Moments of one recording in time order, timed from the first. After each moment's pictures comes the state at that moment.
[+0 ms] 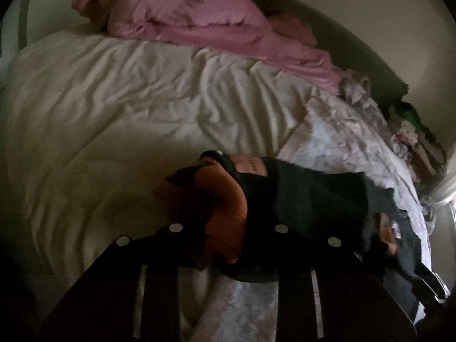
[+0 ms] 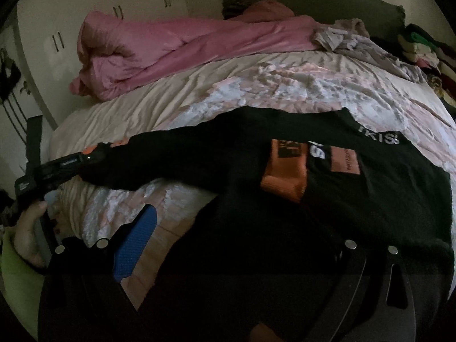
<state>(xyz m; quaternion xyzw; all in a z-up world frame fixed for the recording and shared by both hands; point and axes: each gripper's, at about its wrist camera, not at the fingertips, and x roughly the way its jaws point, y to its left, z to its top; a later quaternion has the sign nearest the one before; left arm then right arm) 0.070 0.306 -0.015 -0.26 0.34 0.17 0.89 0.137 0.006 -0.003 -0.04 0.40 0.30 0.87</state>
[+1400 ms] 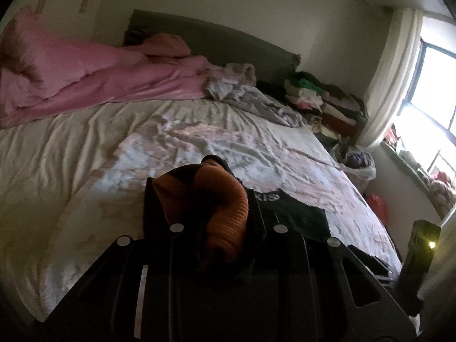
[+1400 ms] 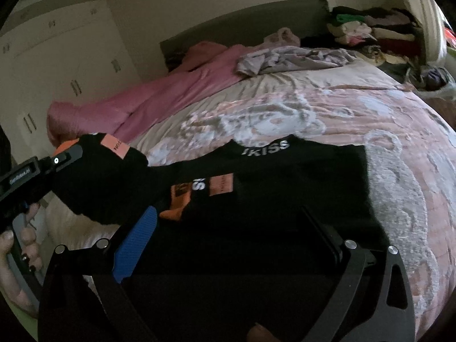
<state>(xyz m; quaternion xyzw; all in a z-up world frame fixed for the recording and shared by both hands) 0.123 0.077 0.102 -0.15 0.28 -0.06 0.95 0.139 -0.178 0.037 0.11 0.34 0.20 0.91</state>
